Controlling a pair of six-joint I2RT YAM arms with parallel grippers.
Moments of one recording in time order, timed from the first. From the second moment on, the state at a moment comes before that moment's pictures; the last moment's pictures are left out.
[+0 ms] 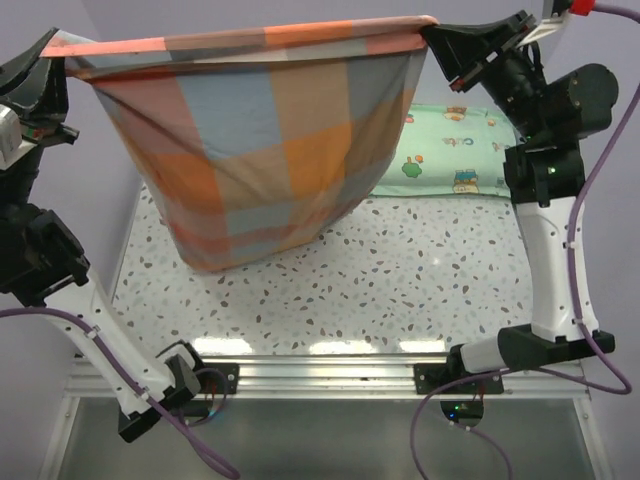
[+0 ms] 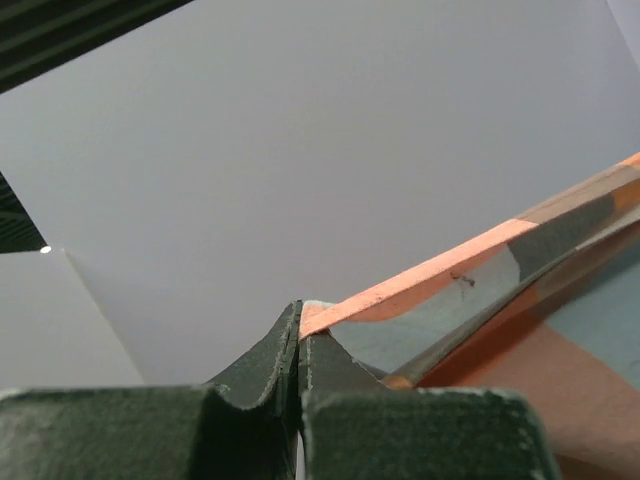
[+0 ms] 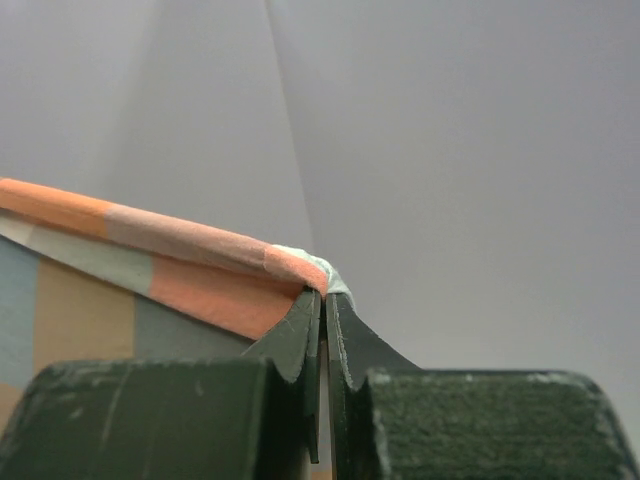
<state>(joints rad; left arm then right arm) 0.67 1.12 1.92 0.34 0.82 -0.41 0.15 1.42 2.00 0.00 -0.54 0.51</state>
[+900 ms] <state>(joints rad) 0.67 1.02 2.09 0.27 0.63 -0.34 0.14 1.23 2.17 -0.07 -0.34 0.40</state>
